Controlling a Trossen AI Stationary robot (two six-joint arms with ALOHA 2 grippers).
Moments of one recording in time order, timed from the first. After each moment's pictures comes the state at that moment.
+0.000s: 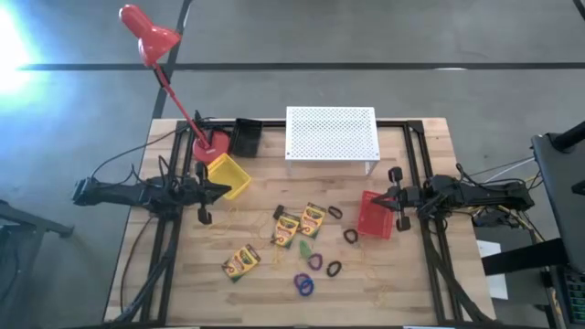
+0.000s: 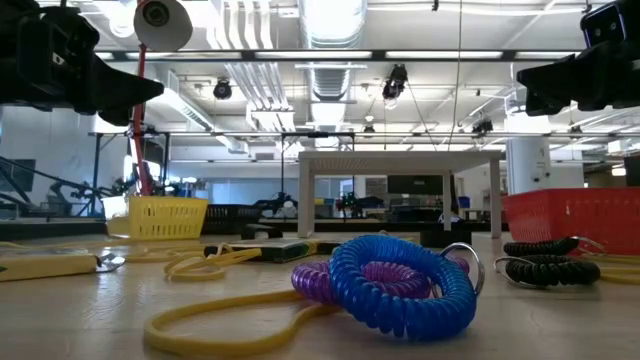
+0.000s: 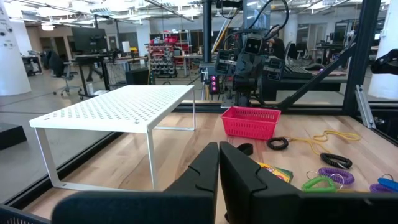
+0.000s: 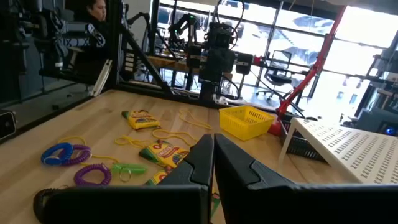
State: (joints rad) left arm -0.12 0.04 0.00 0.06 -0.29 0.05; right arm 0.06 0.02 0.01 0.03 -0.02 -0.14
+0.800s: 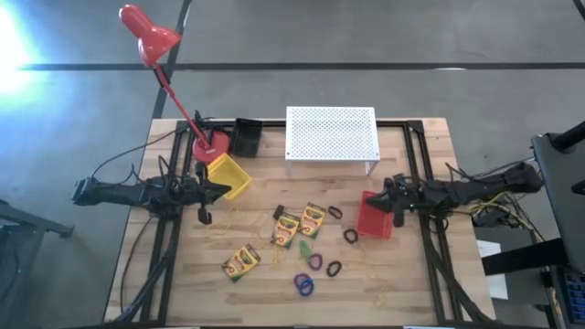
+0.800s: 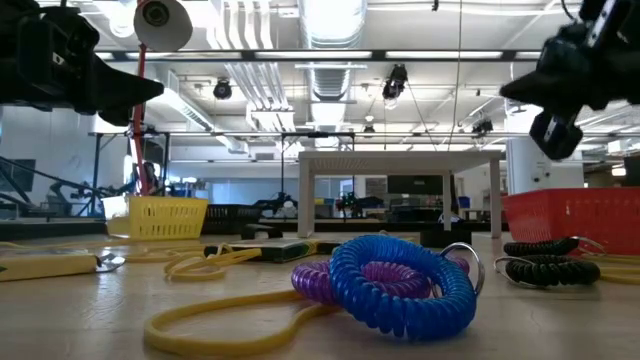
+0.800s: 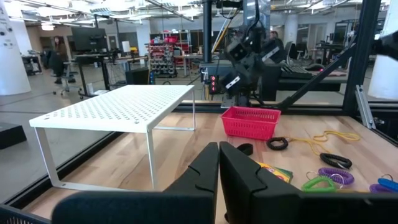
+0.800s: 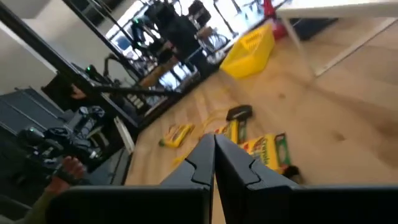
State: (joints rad) left arm -0.12 0.04 0.00 0.06 -0.29 0.05; right arm 0.23 0.37 0.09 0.15 0.24 0.76
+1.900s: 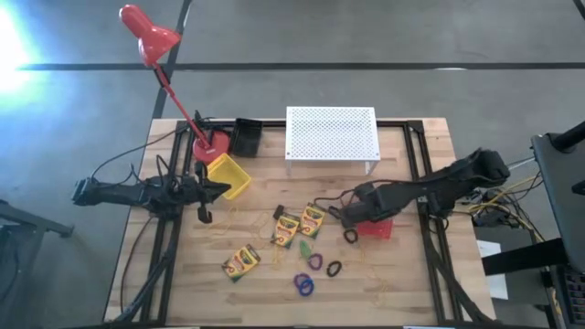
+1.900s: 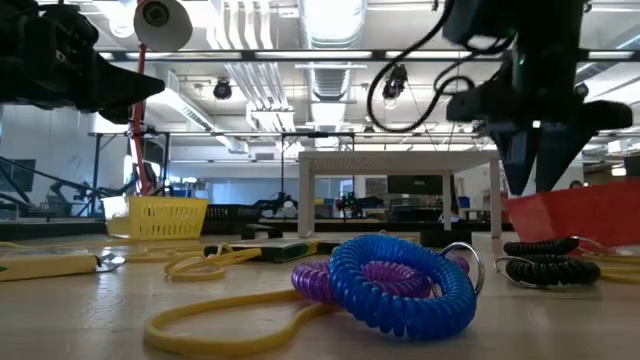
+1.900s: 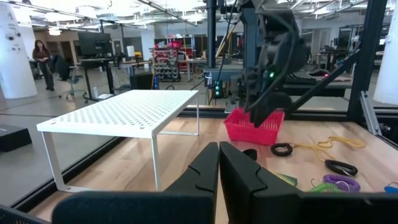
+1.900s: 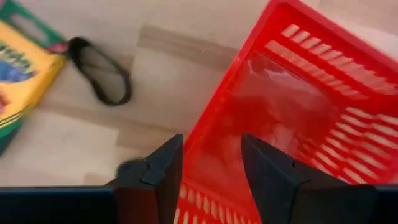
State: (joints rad) left arm -0.11 0.04 0.00 0.08 -0.30 0.06; right arm 0.21 1.53 0.96 -0.99 0.19 1.53
